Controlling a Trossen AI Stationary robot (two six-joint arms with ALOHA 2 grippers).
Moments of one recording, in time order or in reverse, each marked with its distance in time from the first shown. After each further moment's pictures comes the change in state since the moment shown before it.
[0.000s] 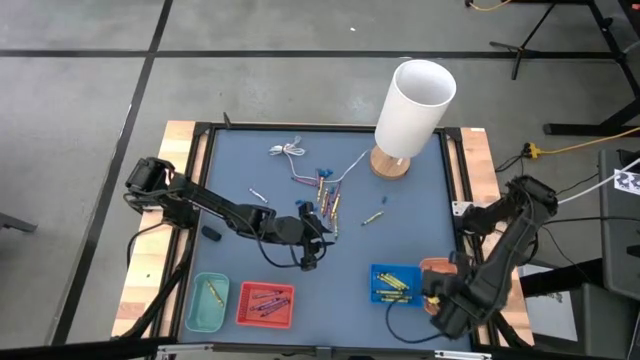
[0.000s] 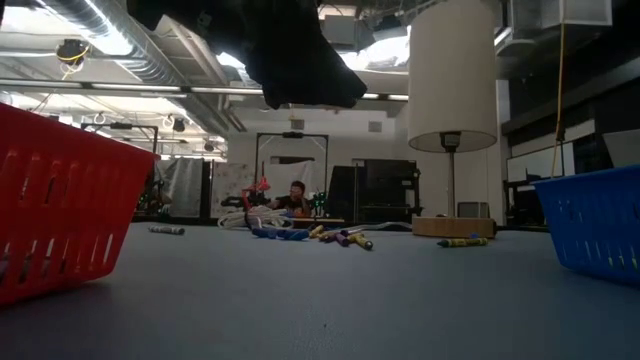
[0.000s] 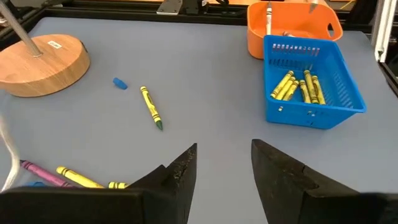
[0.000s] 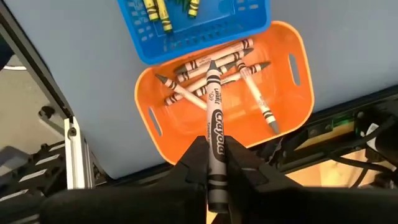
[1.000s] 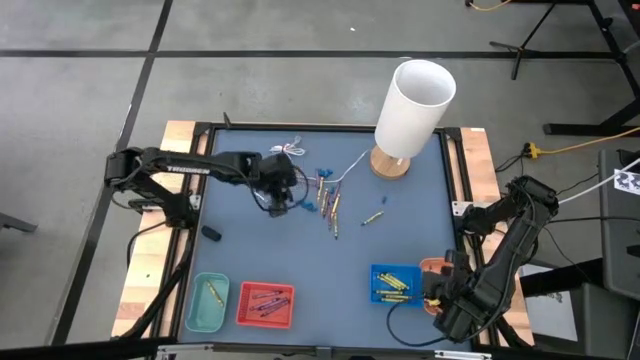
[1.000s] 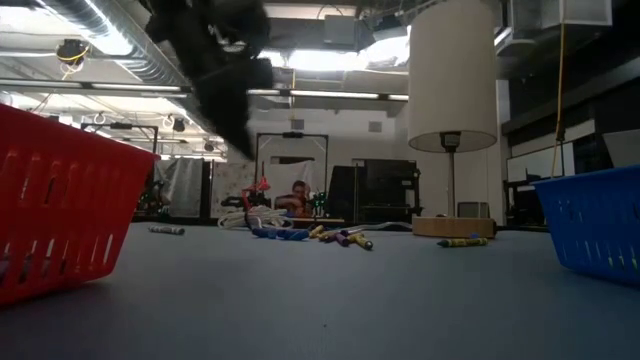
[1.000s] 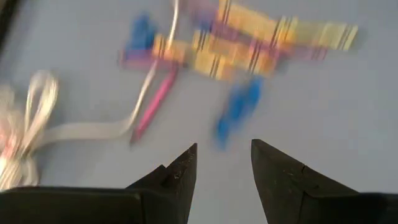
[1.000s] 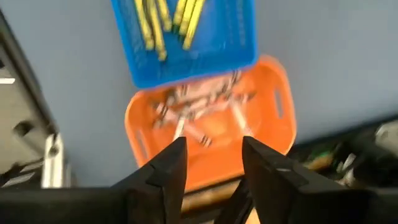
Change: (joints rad) left arm 0.445 -0.229 0.001 -0.734 0.239 0.187; right arm 0.035 0.000 0.000 0.000 0.118 -0.036
